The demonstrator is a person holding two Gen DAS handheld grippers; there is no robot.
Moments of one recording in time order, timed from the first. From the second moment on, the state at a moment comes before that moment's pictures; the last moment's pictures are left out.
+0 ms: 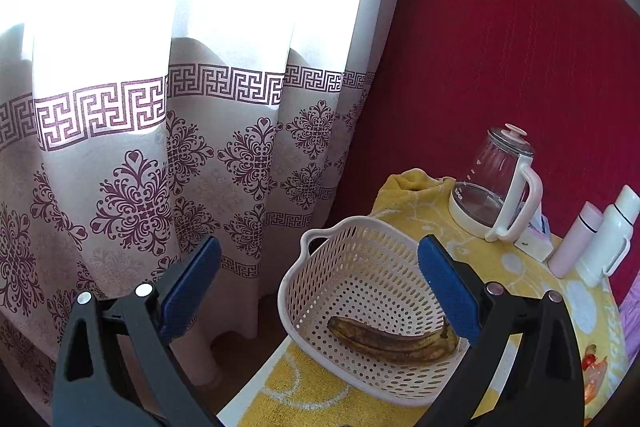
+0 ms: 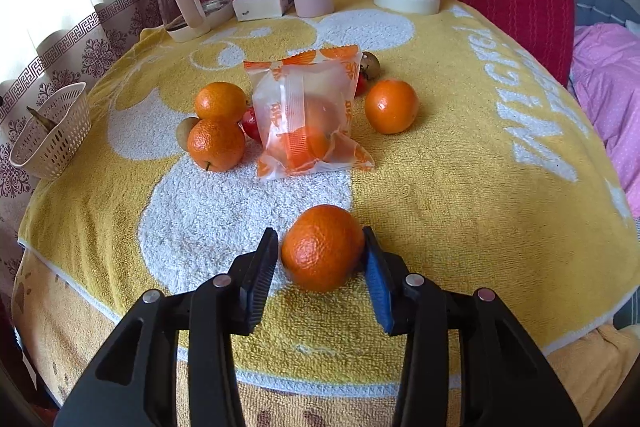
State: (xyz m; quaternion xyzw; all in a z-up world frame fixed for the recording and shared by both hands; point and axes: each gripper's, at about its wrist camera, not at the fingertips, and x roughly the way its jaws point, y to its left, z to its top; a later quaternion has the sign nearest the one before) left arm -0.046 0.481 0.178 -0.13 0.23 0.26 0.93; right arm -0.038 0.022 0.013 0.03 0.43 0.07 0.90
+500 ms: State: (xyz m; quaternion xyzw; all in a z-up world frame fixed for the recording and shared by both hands) left arm -0.057 0.488 0.189 -0.15 0.21 0.26 0.93; right arm -0.023 0.144 0.078 -0.01 0.39 0.23 0.89
